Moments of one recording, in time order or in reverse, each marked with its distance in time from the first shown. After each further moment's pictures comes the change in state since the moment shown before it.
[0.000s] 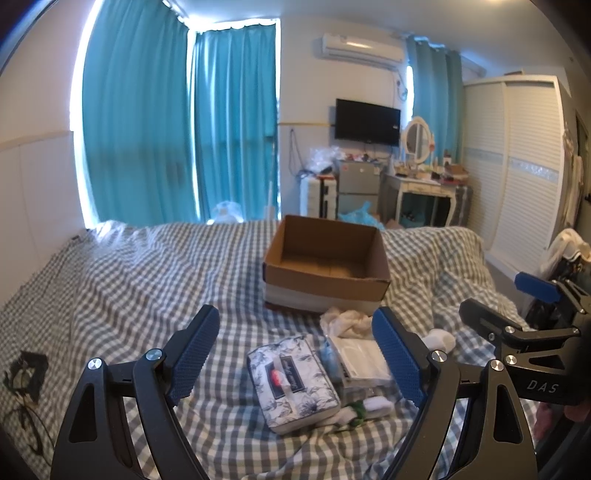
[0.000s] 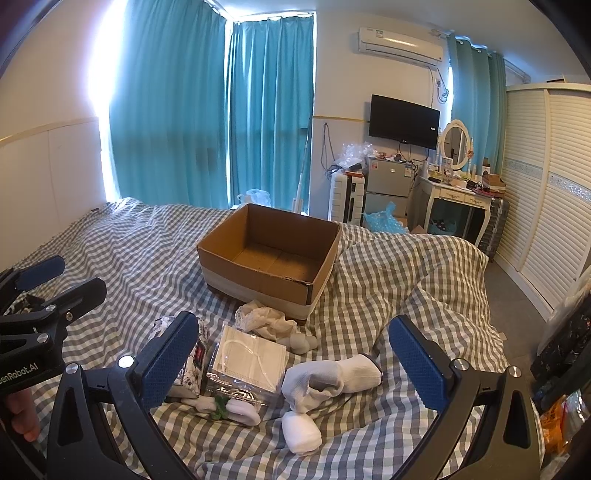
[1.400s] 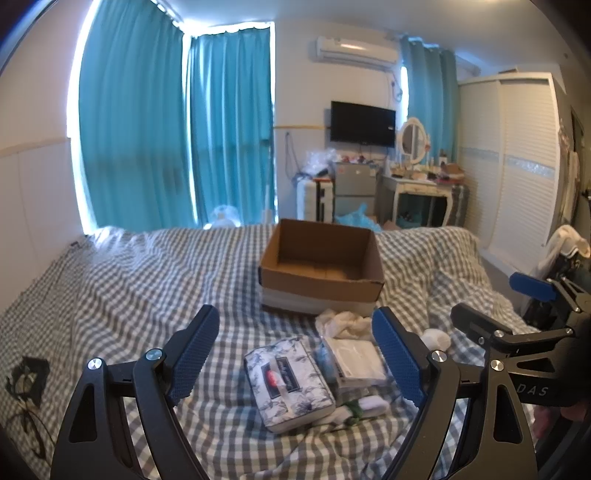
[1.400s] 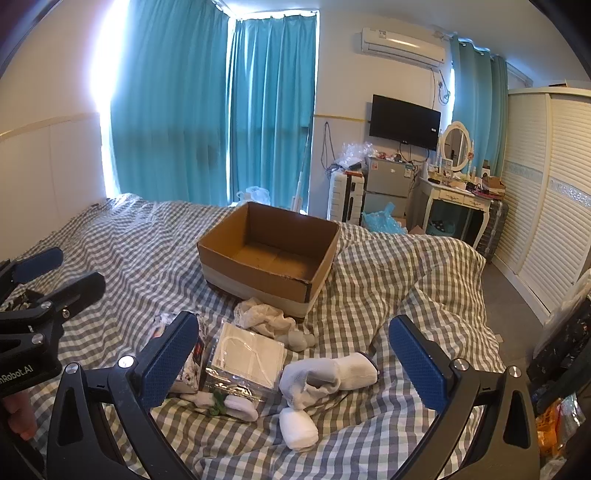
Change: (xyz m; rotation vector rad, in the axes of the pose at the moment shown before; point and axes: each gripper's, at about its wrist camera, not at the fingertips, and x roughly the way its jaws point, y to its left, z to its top) left arm -0.003 -0.003 0.007 0.017 -0.005 -0.006; right arm -0.002 -0.003 0.001 -0.016 0.017 -0.010
